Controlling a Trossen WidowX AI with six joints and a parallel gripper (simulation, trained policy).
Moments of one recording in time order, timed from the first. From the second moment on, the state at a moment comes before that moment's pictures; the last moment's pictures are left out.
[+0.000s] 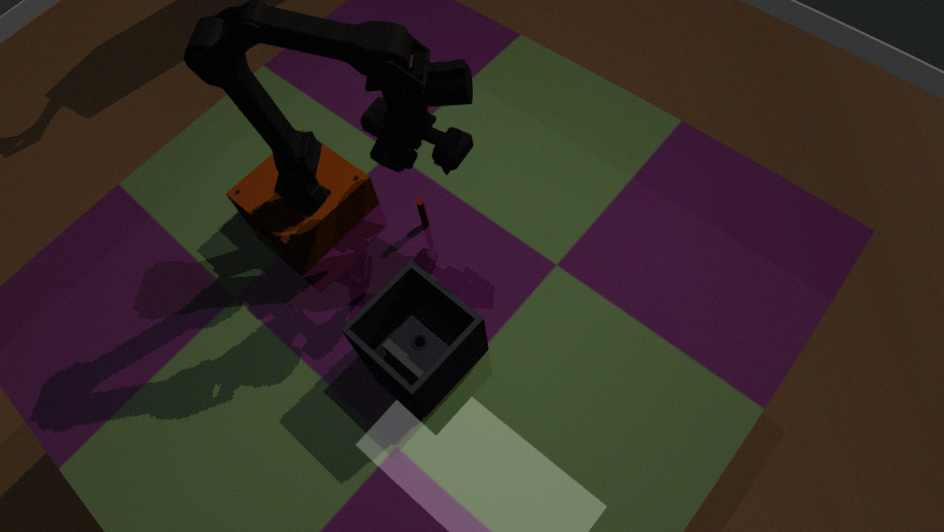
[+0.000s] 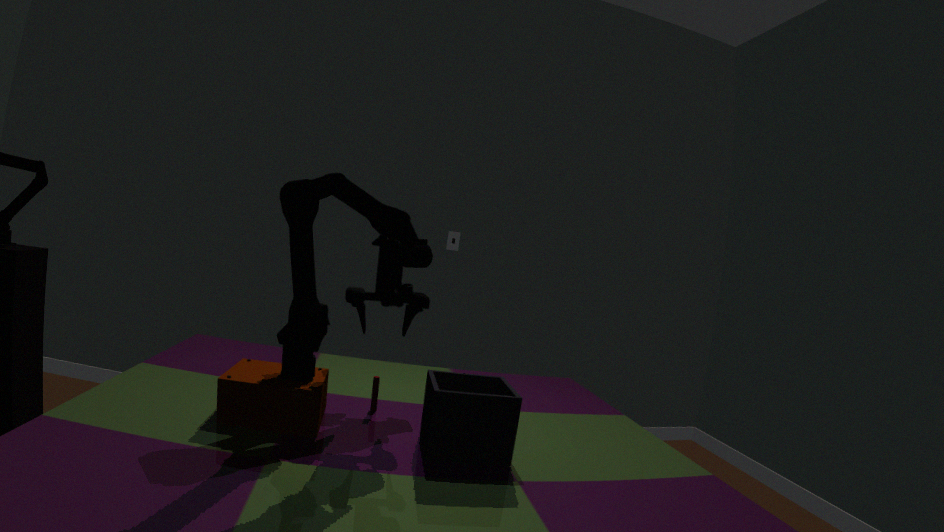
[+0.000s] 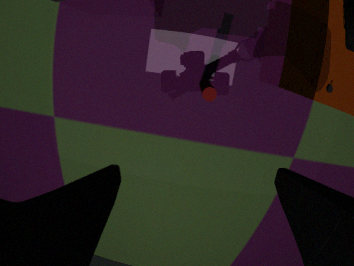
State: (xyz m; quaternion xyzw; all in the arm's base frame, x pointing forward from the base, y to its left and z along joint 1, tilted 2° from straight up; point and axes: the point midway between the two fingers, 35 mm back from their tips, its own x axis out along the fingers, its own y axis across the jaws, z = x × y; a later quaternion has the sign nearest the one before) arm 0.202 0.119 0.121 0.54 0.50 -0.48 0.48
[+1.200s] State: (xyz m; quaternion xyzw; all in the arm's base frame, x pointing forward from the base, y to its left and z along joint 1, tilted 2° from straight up) arm 0.183 0.091 0.009 0.40 0.53 -0.51 0.55
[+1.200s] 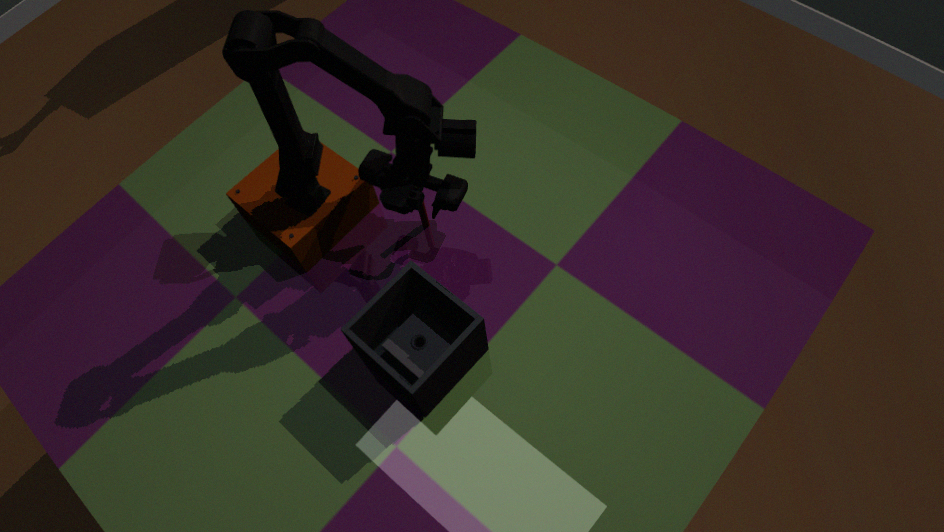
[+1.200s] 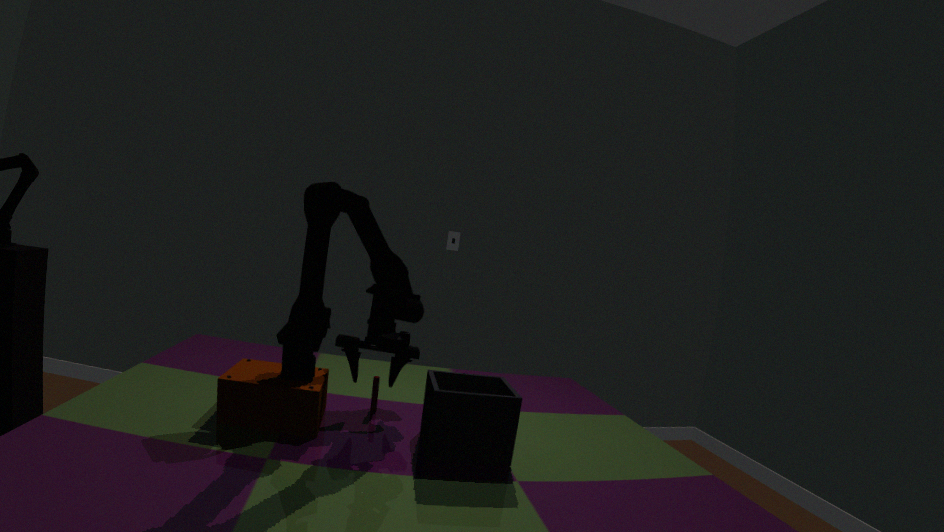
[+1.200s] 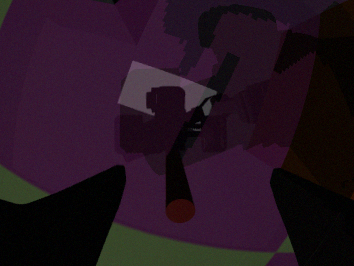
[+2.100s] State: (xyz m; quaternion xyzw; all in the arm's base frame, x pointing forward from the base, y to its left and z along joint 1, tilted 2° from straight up) arm 0.203 0.103 -0.026 0.41 0.53 -0.47 0.57
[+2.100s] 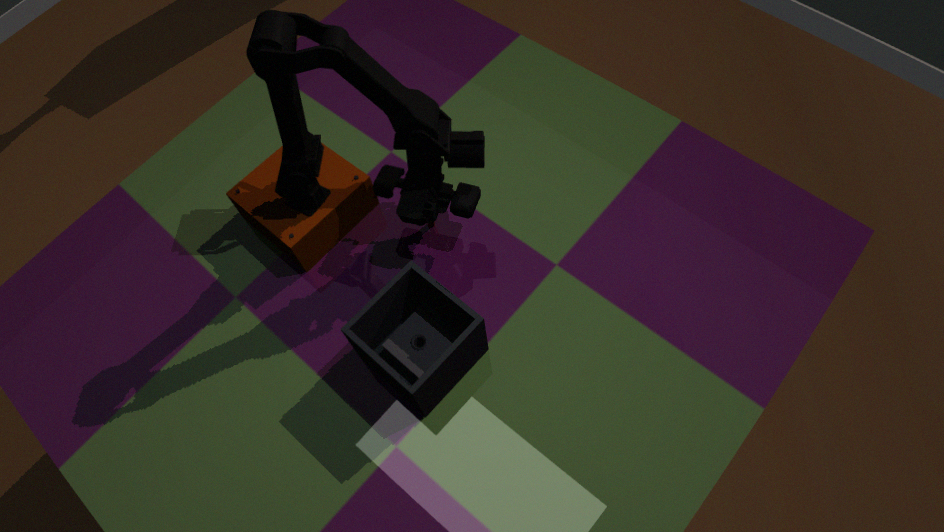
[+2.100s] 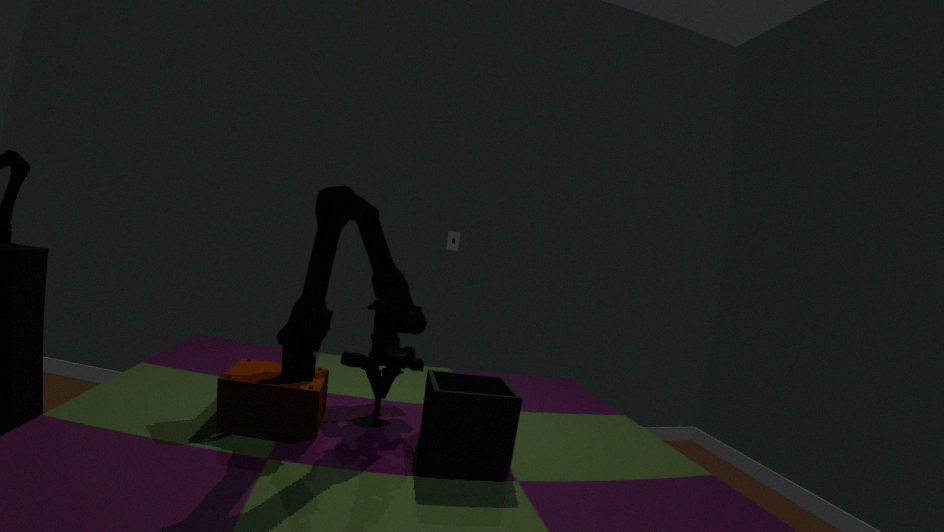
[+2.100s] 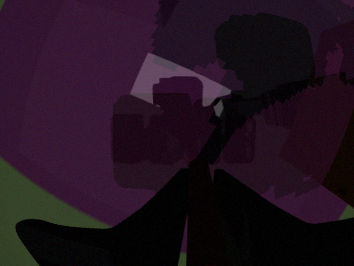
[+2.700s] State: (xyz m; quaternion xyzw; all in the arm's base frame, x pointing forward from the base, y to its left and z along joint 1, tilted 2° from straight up) arm 0.242 0.106 0.031 0.47 0.50 -0.42 0.59
